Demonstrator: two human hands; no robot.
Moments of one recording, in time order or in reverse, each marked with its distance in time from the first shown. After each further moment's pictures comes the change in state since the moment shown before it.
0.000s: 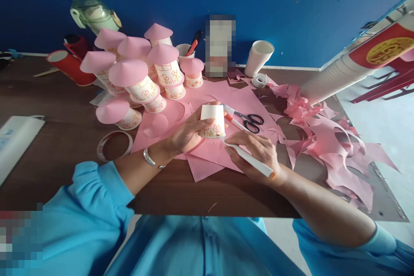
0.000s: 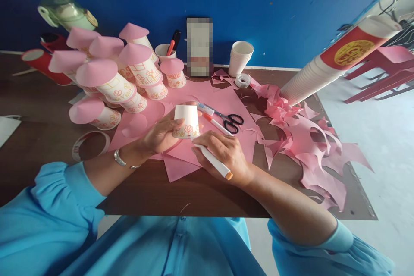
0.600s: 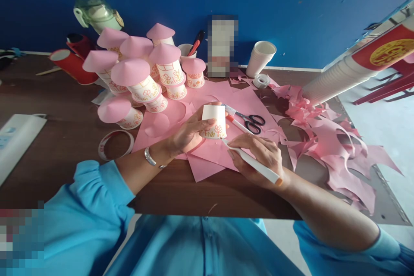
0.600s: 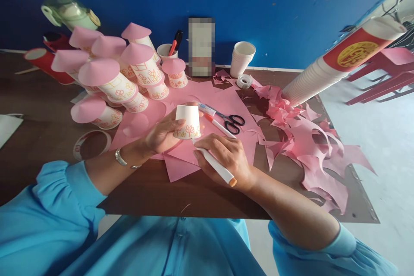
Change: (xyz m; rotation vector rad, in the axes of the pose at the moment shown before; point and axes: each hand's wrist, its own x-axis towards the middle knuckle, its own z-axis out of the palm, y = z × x) left_hand 0.000 0.001 0.001 -0.046 -0.065 0.029; right_hand 0.002 -0.008 -0.003 -0.007 0.012 -0.011
